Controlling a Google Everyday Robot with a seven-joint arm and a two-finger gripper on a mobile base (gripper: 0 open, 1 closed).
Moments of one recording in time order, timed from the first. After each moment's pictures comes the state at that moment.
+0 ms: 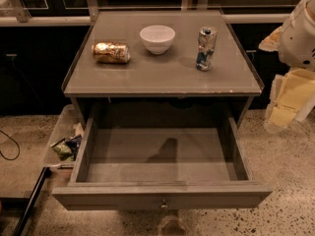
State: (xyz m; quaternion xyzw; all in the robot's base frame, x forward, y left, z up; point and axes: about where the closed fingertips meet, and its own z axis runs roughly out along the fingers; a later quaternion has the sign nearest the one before) arm 0.438 -0.217 0.976 -0.60 0.78 -0.03 0.16
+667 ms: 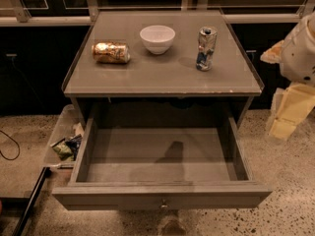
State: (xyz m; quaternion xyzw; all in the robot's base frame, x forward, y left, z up) arm 0.431 -0.220 0.955 -0.60 0.78 -0.02 0.16
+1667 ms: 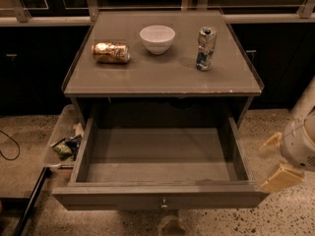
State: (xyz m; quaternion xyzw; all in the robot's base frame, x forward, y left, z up) arm 0.372 -0.257 0.798 -0.56 0.82 0.08 0.14
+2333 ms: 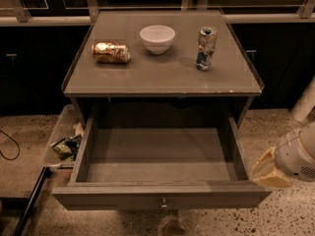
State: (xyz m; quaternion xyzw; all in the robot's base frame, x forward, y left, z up) arm 0.366 -0.253 0.765 -0.55 0.81 0.12 0.15
